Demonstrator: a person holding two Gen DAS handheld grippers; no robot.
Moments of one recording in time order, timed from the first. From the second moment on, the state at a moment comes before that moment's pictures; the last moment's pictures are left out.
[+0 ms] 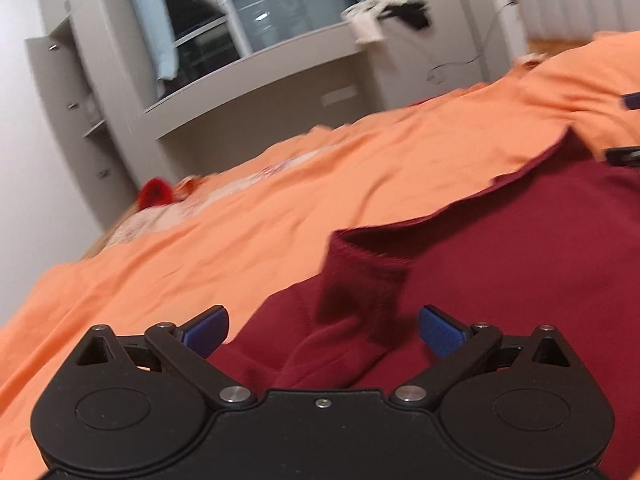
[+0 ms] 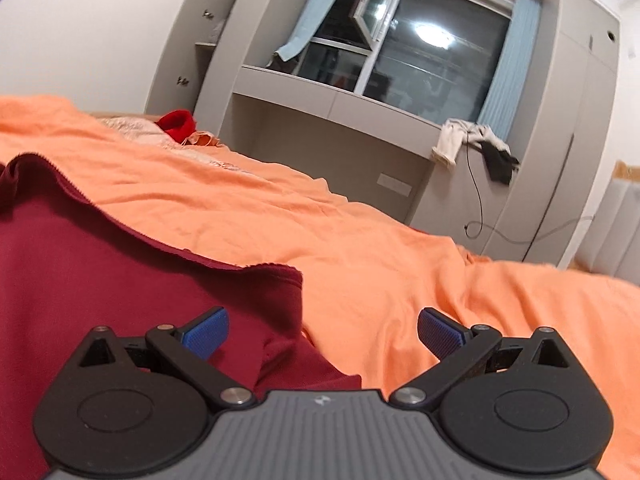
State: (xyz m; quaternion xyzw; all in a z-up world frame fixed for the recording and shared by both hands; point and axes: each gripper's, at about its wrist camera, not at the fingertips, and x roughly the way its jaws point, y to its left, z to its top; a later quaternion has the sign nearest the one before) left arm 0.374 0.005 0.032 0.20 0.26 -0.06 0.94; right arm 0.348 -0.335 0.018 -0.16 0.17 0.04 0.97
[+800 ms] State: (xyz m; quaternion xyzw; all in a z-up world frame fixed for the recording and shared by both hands) left arm 0.394 0.073 0.047 0.03 0.30 0.08 0.95; right arm 0.348 -0.382 0.020 -0.04 0.24 -0.03 0.97
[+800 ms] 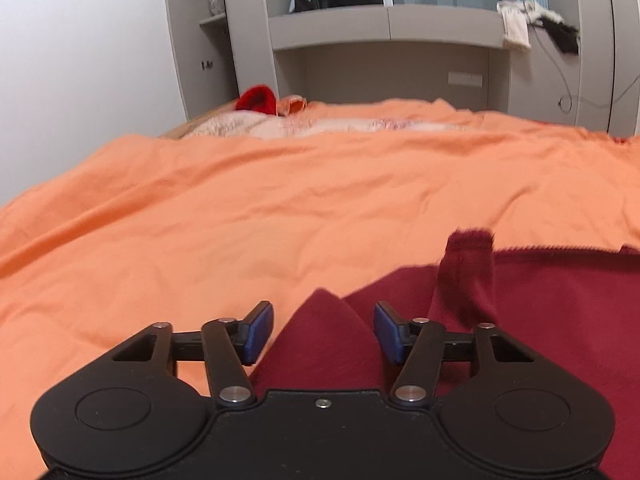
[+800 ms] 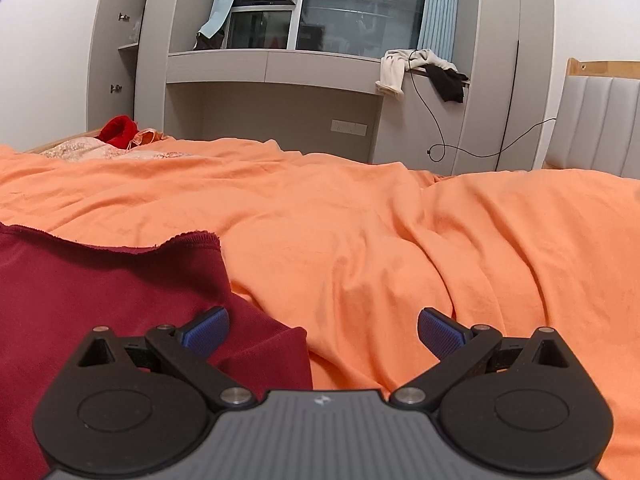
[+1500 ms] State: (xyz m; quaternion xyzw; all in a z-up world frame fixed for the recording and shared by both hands) left arm 0.401 0.059 0.035 0.08 0.32 0.10 0.94; right arm 0.356 -0.370 0.025 -0.04 0.24 0.04 0.97
